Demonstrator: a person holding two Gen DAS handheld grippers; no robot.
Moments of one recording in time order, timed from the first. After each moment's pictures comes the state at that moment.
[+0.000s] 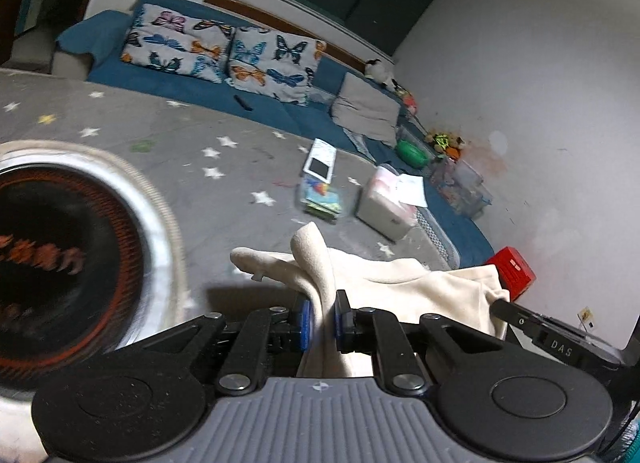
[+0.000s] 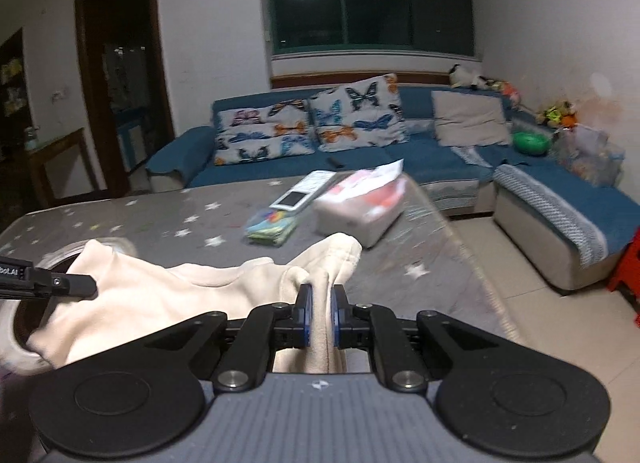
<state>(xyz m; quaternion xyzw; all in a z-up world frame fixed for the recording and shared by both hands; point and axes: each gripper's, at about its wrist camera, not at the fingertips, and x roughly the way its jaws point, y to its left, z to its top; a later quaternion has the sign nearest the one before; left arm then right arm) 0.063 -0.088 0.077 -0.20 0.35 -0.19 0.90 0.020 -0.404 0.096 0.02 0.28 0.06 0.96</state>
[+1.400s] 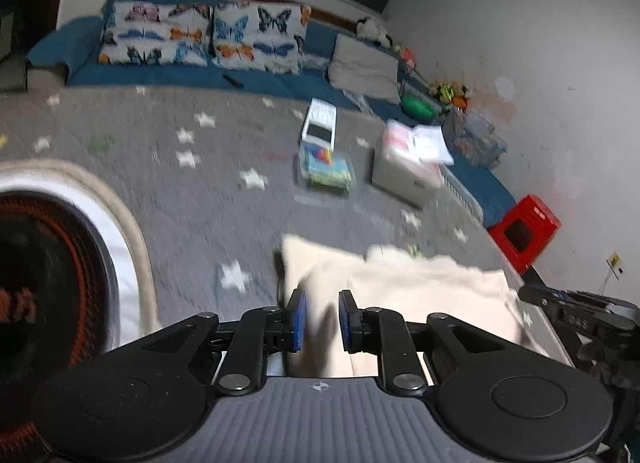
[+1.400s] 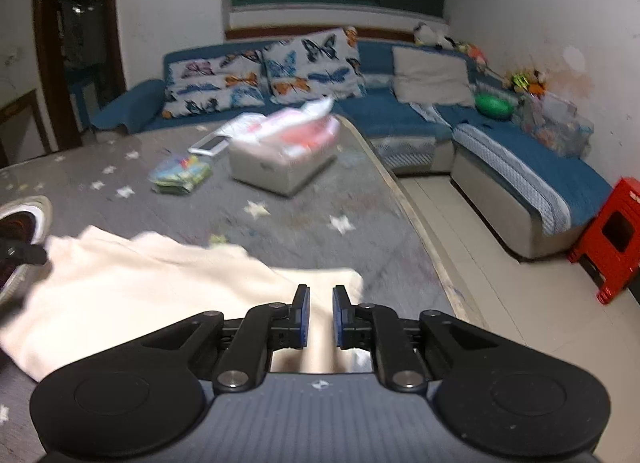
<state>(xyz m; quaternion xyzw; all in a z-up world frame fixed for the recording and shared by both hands) 0.112 -0.117 0.051 -0.13 0.38 -0.19 0.90 0.064 -0.436 0.046 -0.01 0.35 0.01 0.94</state>
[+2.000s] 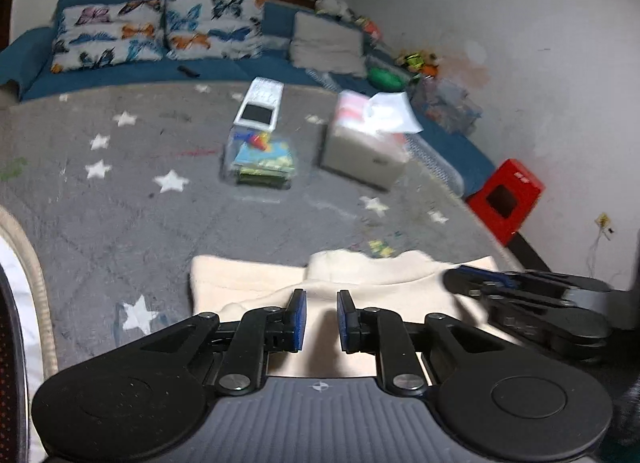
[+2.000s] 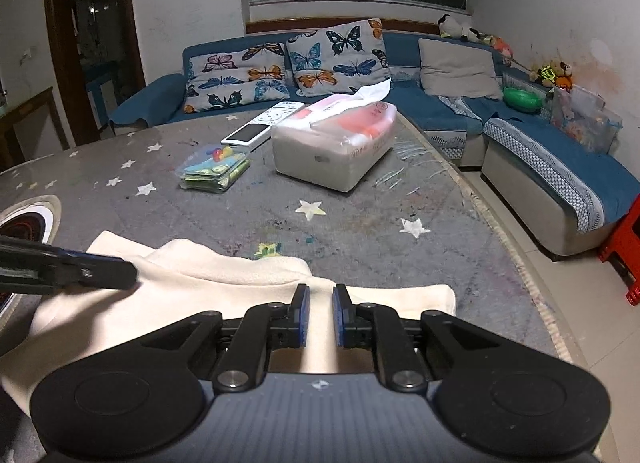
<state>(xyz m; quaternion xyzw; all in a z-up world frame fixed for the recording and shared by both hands) 0.151 -0.178 0.022 -0.09 0.41 -0.24 0.88 0.099 -0.403 0.018 0.01 0.36 0.03 0.93</state>
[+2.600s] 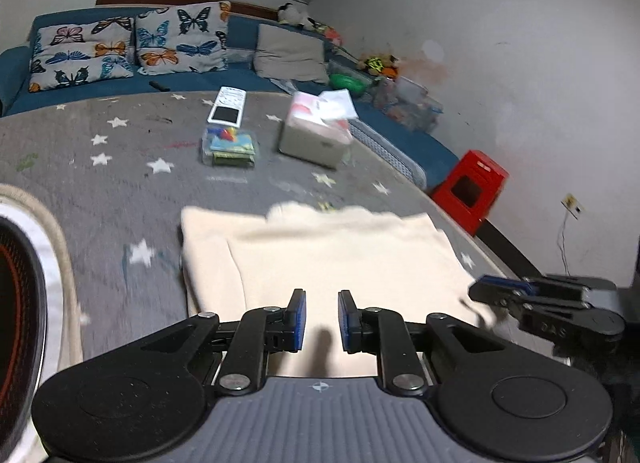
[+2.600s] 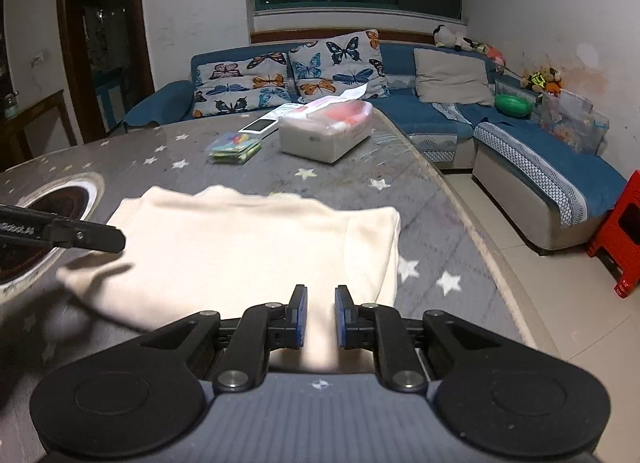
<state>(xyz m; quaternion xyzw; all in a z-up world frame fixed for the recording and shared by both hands) 0.061 -0.156 0.044 -0.06 0.37 -0.29 0.88 -0.014 -0.417 0.037 0.01 0.34 0.03 0.94</state>
